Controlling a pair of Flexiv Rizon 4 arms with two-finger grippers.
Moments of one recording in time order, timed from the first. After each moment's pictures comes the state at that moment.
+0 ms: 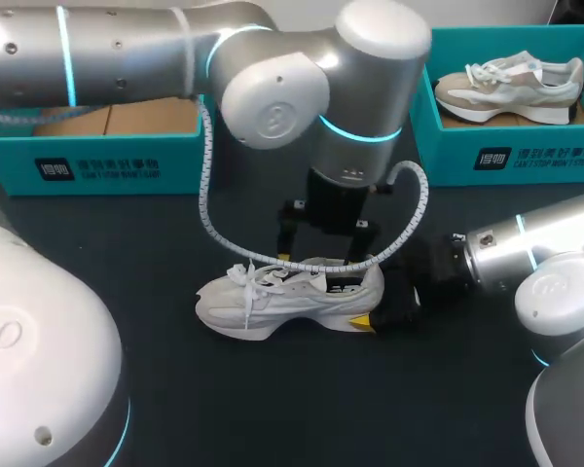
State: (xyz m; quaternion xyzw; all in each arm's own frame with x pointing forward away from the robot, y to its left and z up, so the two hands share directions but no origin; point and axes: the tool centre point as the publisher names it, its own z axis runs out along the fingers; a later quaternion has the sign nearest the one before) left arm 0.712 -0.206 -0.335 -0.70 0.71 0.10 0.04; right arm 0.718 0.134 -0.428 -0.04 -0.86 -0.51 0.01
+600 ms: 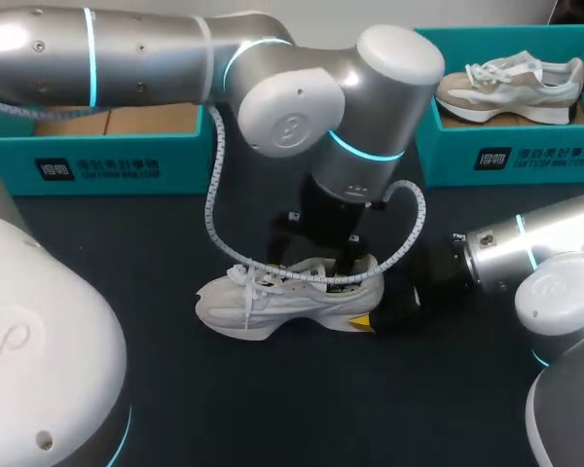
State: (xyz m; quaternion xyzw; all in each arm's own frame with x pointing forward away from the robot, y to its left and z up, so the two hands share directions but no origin) left arm 0.711 -0.181 -0.358 -0.70 0.69 0.14 0.08; right arm 0.718 0.134 -0.428 -0.04 -0.86 -0.51 0.01
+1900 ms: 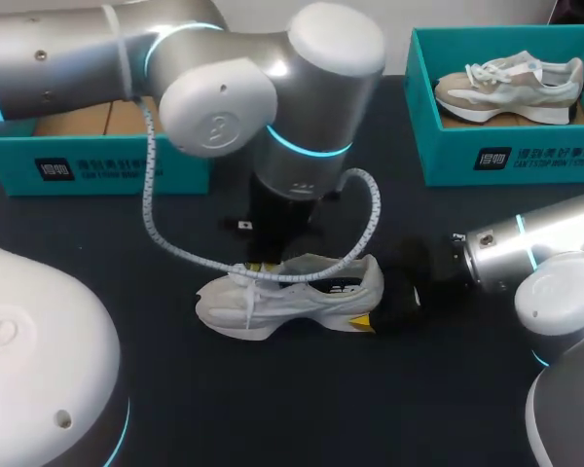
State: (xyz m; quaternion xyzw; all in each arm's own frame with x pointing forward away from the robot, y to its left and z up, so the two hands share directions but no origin) left arm 0.691 -0.121 -0.309 -0.73 0.67 0.09 0.09; right arm 0.718 0.134 -0.428 -0.04 -0.86 -0.51 0.01
